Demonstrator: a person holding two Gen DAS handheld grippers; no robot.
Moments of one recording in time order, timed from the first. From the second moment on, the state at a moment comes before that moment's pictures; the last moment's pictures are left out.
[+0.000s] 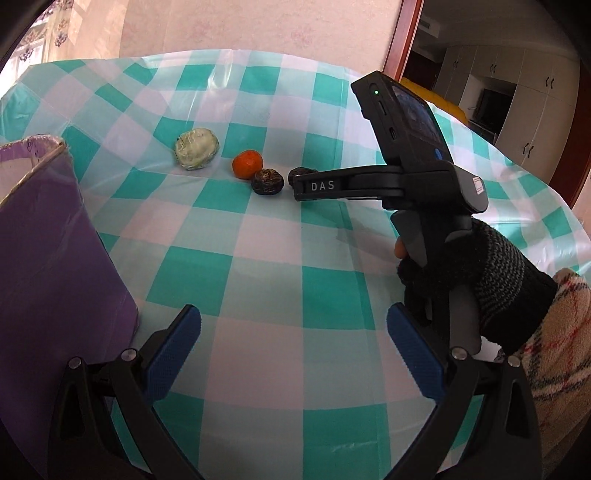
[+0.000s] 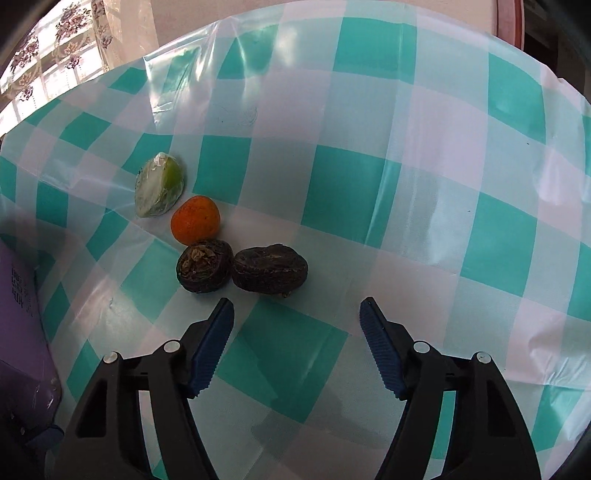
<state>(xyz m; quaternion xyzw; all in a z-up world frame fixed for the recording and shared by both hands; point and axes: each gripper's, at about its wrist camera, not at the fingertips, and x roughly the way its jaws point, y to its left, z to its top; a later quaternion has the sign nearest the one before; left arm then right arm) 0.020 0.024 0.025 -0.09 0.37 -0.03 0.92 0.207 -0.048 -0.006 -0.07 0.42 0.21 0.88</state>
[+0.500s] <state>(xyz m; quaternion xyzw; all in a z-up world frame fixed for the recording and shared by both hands) 0.025 0.027 0.022 -0.11 0.38 -0.04 0.92 0.187 -0.078 -0.003 -0.01 0.41 0.18 0.90</state>
